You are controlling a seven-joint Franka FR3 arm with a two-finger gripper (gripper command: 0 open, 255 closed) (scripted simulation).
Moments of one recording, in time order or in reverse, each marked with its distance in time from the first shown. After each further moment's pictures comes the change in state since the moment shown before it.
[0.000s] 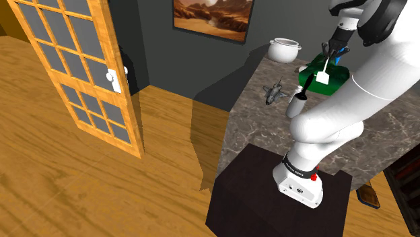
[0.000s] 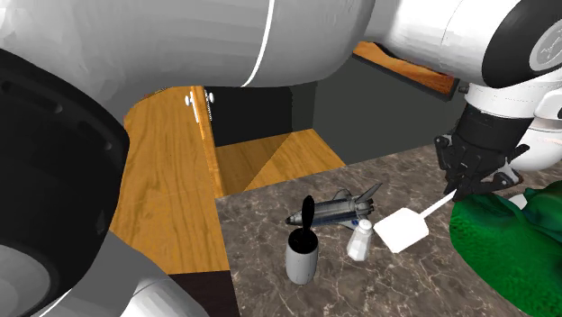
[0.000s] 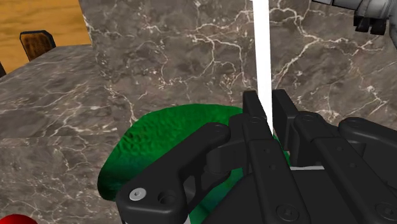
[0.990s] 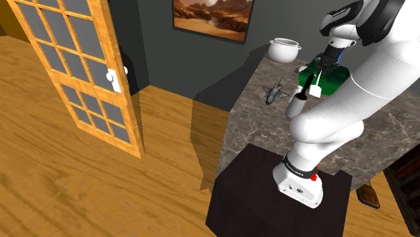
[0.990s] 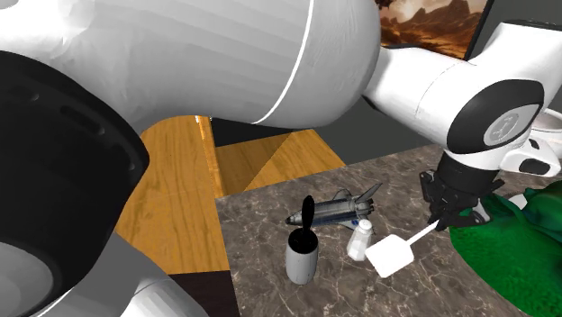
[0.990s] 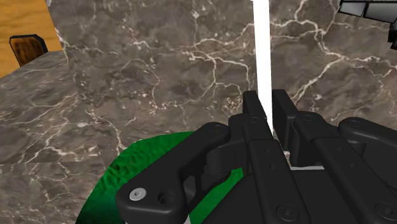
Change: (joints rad) arm -0.007 0.014 -0.017 -0.191 -0.002 0.204 -0.002
